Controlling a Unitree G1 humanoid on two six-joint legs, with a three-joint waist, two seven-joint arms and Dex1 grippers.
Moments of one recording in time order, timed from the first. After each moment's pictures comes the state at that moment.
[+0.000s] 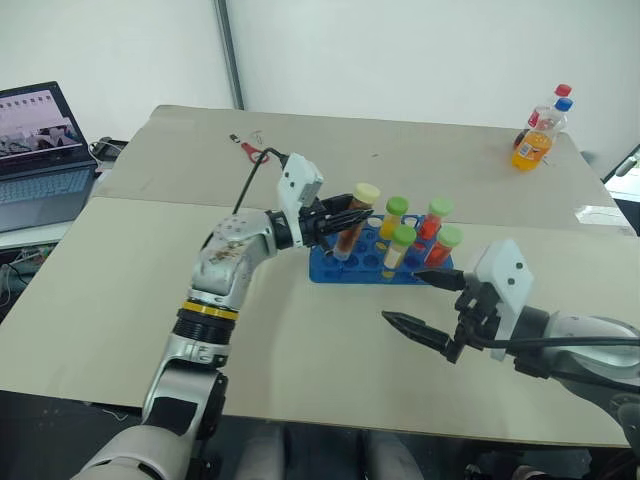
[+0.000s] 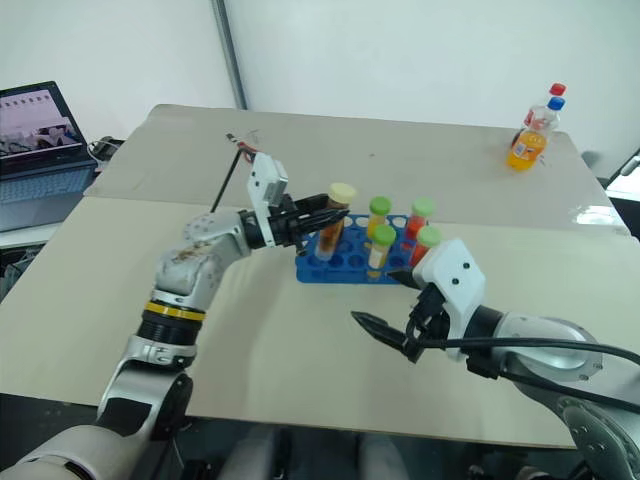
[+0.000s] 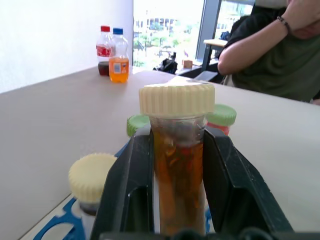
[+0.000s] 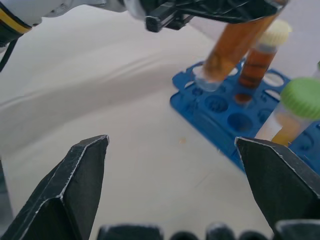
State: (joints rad) left arm -0.80 0.18 -0.07 0.25 -0.31 0.34 -0.88; right arm -0.09 -0.87 -0.27 -0.91 0.96 1.01 0.38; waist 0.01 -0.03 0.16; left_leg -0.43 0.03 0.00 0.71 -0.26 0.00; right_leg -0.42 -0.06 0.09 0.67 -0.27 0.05
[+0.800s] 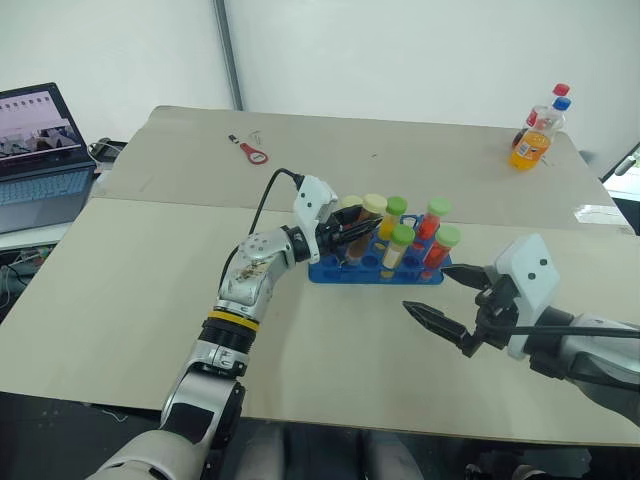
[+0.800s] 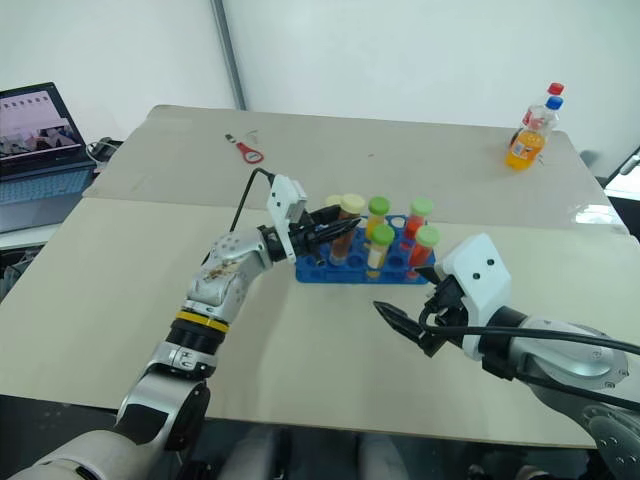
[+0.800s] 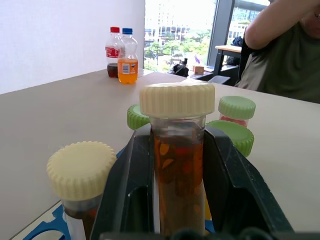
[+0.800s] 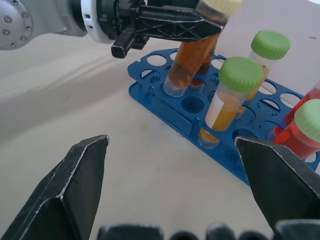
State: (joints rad) left arm -0.76 0.12 -0.10 0.36 -0.27 0.16 -0.83; right arm -0.06 -0.91 -0.37 -0.90 1.07 1.03 0.23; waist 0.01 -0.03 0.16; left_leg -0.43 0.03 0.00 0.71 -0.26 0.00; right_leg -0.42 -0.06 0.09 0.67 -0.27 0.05
